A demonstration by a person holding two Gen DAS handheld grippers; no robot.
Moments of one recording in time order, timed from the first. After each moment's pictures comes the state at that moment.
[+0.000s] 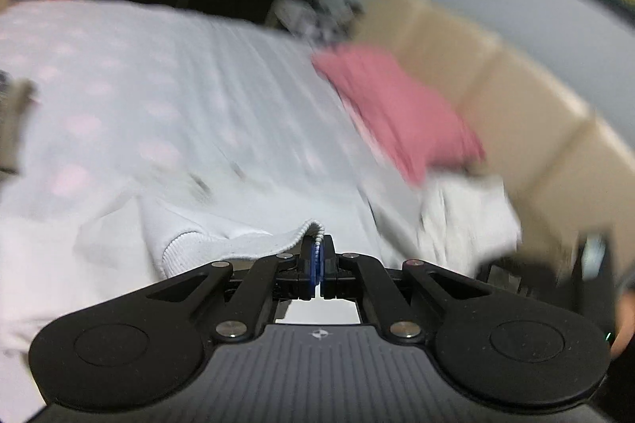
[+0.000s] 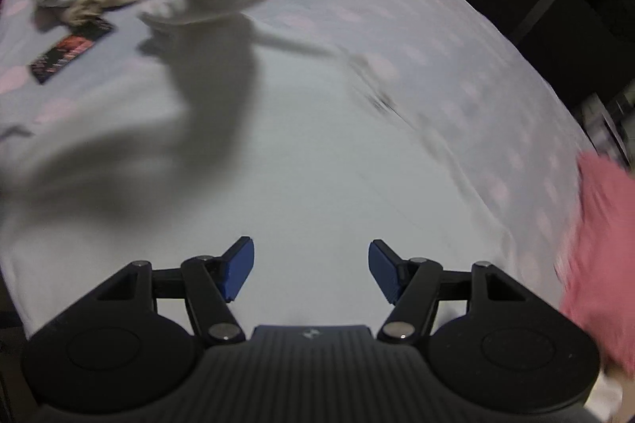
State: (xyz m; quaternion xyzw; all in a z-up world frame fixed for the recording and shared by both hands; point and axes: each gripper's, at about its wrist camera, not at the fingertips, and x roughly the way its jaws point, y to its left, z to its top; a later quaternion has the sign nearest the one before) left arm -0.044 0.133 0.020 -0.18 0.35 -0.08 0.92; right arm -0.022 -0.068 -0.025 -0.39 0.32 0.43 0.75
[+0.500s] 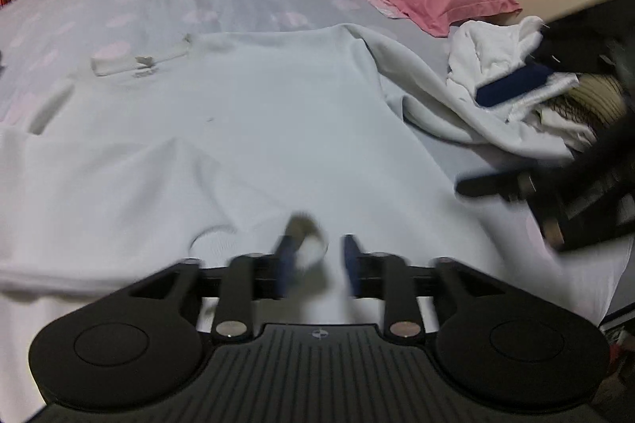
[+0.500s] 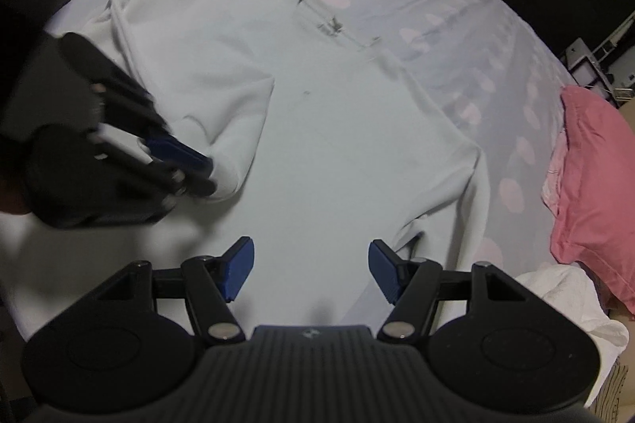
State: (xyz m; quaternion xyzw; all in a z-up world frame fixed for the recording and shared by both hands) left arm -0.060 0.003 -0.093 -0.06 0.45 -0.02 0.89; right arm 0.013 -0.105 -0.048 -0.40 0.37 0.40 0.74
